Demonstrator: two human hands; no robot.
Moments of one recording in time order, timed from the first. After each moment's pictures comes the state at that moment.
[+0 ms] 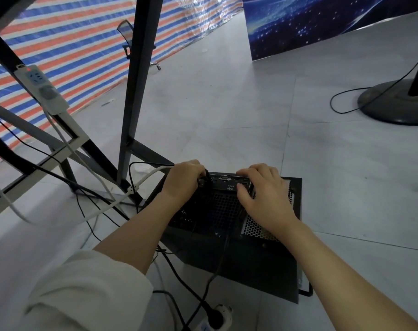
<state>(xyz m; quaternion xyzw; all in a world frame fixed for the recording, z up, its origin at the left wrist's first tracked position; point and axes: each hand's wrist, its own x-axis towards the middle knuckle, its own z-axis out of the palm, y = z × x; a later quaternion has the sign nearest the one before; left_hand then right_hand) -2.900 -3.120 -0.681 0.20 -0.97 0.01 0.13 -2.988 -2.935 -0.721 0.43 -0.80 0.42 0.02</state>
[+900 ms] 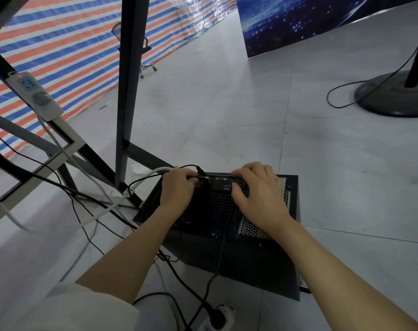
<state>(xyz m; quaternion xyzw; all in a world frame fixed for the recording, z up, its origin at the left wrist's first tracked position) -2.896 -3.094 -0.685 0.38 -0.88 -0.17 0.22 -2.987 -2.939 -0.723 0.42 -0.79 0.45 0.03</state>
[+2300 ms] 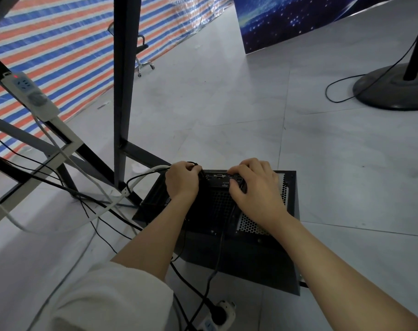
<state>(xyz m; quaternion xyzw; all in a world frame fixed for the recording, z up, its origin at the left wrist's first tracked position) -2.923 -3.089 -0.691 0.49 -0.80 -0.20 0.27 -2.987 -2.944 -0.726 0.41 -0.79 0.46 0.05</state>
